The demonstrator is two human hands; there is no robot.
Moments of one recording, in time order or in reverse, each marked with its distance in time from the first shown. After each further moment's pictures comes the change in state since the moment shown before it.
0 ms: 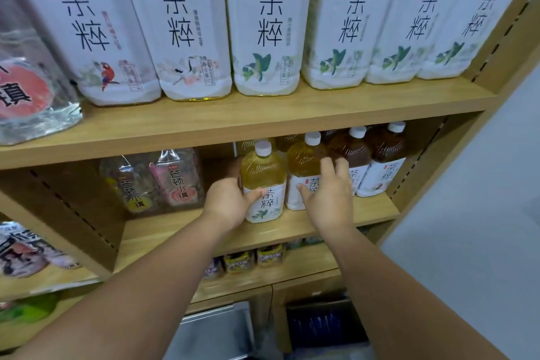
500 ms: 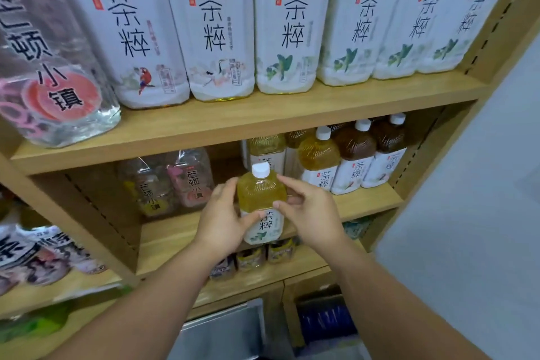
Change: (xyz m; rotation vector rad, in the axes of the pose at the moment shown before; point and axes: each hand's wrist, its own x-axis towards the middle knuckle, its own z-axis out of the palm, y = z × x) left_hand -0.049 -0.046 -0.033 -0.106 0.024 0.181; right_hand -0.060 -0.059 0.000 0.491 -0.252 0.021
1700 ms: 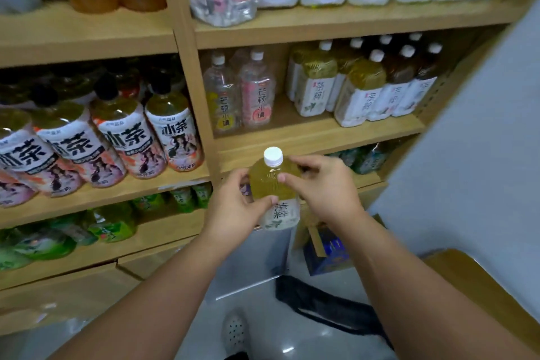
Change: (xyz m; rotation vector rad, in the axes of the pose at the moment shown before) left_hand -0.184 -0.105 -0.106 -0.419 -0.063 -0.116; right_hand -0.173 -0.106 0.118 -0.105 0.069 0.134
